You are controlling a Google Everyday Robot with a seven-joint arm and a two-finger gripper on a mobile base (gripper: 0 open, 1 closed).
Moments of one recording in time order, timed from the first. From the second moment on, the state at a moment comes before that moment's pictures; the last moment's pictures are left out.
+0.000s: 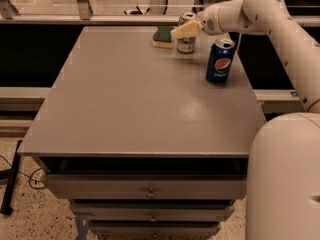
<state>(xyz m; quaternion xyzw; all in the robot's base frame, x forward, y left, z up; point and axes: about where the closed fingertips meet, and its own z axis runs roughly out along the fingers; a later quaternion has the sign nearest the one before) 0.841 -0.112 0.910 -0.36 0.76 0.18 0.52</state>
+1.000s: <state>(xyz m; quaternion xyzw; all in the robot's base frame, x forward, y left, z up) 0.824 -0.154 0.952 -0.37 0.77 0.13 0.51</state>
